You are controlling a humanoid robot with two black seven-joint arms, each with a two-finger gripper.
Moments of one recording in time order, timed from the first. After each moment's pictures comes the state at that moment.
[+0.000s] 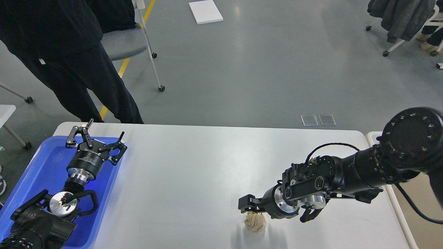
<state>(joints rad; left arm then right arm) -0.51 0.28 -1.02 -0.34 -0.22 -0.79 -0.19 1.46 0.00 -0.94 1.26 -0.02 -0.04 -0.03</state>
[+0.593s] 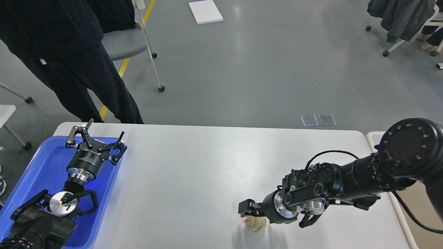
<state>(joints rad) -0.51 0.28 -1.02 -0.34 -0.22 -0.79 -0.19 1.39 0.00 -0.92 1.21 -0.04 -0.04 -0.03</state>
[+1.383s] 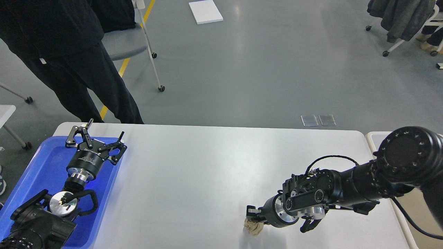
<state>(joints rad) -0.51 0.28 -1.02 -0.34 -0.22 -0.79 -0.19 1.34 0.00 -0.91 1.18 -0.09 -0.04 -0.02</state>
